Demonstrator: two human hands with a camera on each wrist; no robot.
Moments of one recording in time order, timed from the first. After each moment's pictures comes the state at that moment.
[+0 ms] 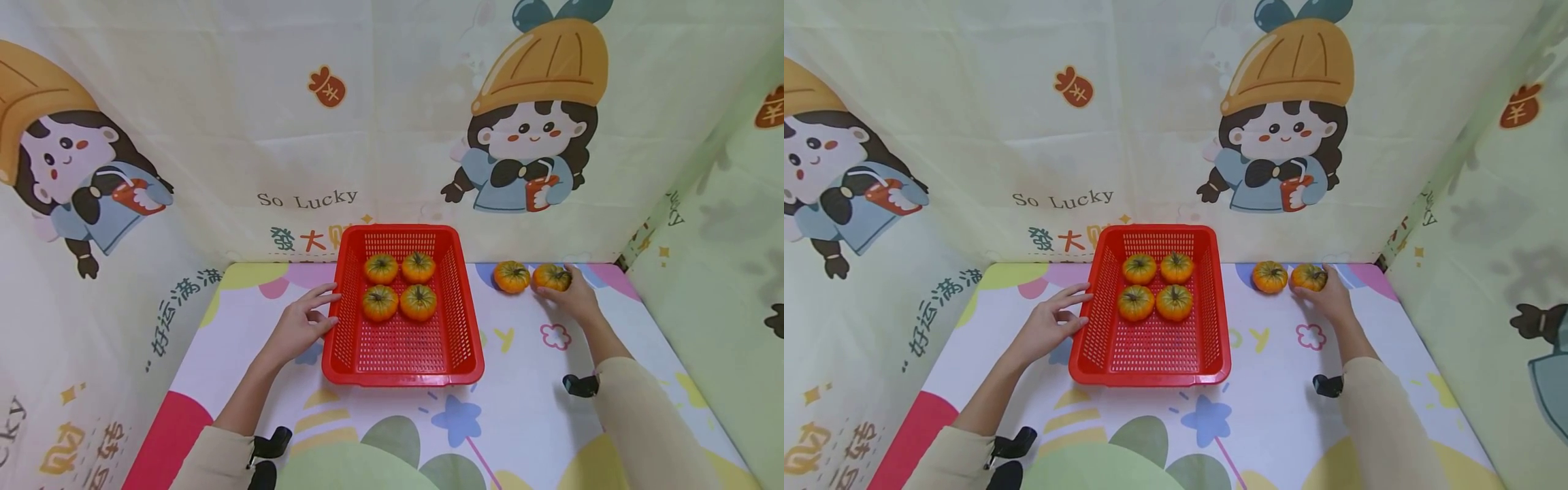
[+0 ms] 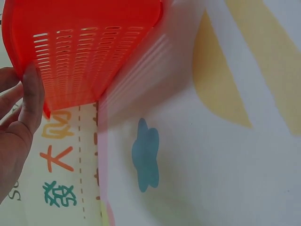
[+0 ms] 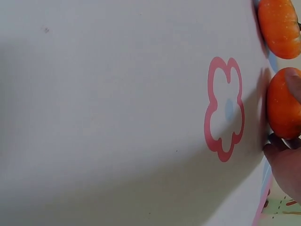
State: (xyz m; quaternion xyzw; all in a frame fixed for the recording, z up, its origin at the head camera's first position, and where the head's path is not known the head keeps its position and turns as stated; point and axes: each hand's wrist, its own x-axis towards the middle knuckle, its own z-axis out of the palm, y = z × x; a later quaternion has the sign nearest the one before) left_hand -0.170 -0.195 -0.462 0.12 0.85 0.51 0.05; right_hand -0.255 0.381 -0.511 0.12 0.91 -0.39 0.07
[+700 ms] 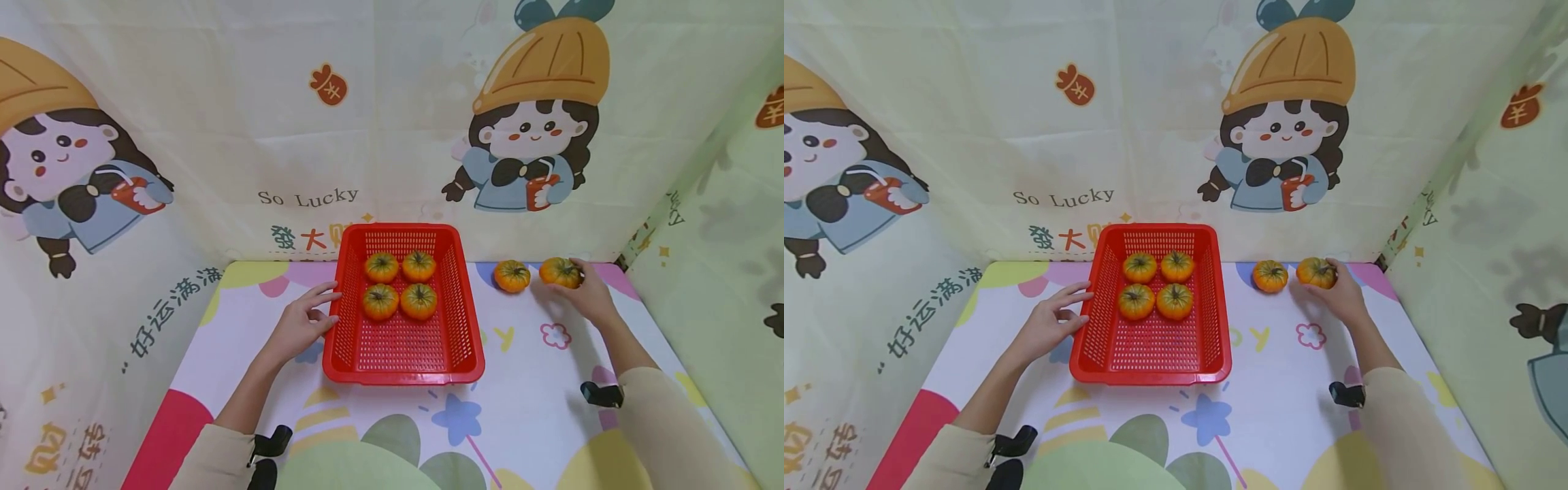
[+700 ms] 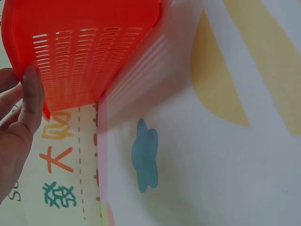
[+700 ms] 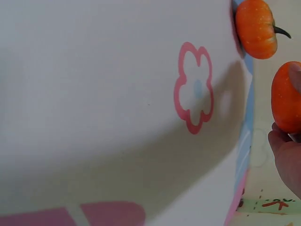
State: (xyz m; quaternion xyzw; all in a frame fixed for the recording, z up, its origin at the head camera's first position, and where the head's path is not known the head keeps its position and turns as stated) left_hand -0.169 -0.194 -0.461 0.12 0.84 0.52 0.05; right_hand -0.237 0.387 -0.485 0.07 0.92 -0.39 0.01
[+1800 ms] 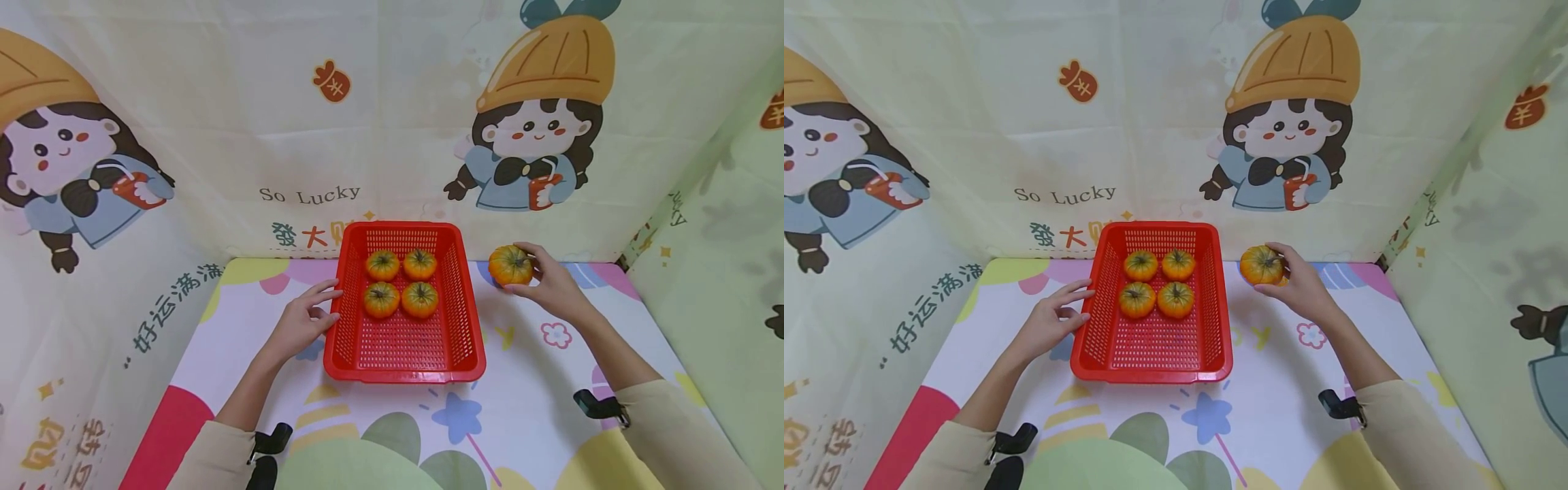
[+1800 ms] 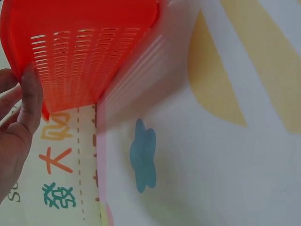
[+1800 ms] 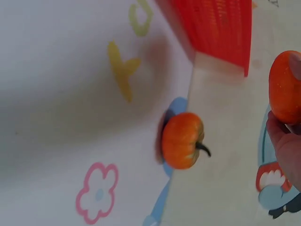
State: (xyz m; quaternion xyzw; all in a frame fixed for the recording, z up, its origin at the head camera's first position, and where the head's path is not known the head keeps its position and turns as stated) left_hand -0.168 -0.194 -0.462 0.12 0.84 0.52 0.04; right_hand -0.213 0.285 -0.417 -0.12 0.90 -0.41 0.01
